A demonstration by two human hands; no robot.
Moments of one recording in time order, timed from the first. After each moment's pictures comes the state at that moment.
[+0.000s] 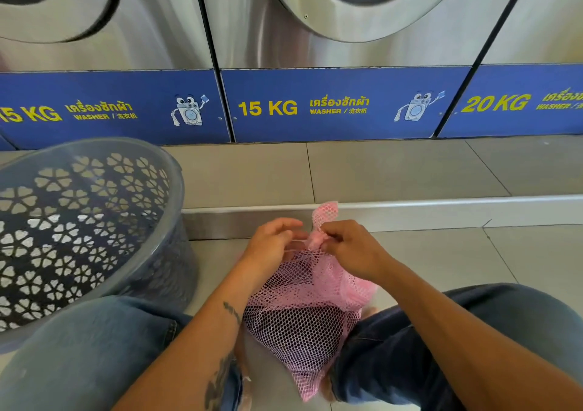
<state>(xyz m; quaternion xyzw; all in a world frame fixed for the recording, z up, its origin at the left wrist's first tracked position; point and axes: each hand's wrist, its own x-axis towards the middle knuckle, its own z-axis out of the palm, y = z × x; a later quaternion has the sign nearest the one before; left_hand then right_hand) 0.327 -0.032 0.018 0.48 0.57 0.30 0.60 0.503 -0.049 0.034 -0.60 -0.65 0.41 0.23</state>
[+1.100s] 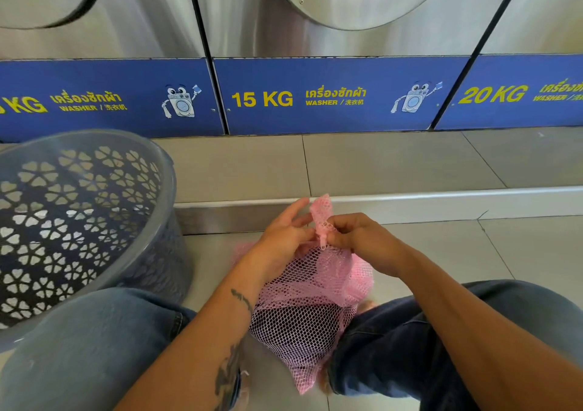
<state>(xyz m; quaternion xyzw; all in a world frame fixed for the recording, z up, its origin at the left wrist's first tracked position) 0.353 -0.022 0.014 0.40 0.46 0.33 0.72 0.529 -0.046 0.035 -0.56 -0.57 0.54 0.26</state>
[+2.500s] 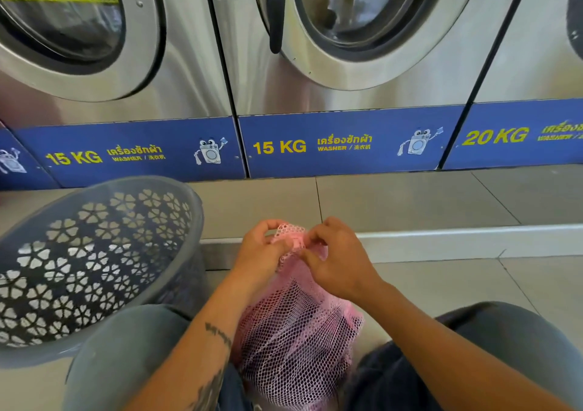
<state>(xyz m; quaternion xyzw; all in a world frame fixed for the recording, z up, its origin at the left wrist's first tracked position) 0.317 -0.053 0.089 0.46 0.57 0.41 0.55 0.474 -0.056 0.065 -0.56 -0.73 0.17 0.34</state>
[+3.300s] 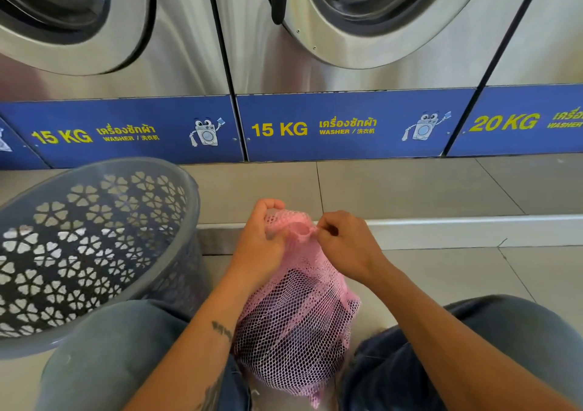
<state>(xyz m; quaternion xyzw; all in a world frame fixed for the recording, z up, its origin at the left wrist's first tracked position) 0.311 -0.047 0.077 0.60 0.58 0.37 0.41 0.477 -0.045 0.075 -0.62 -0.67 0.28 0.30</state>
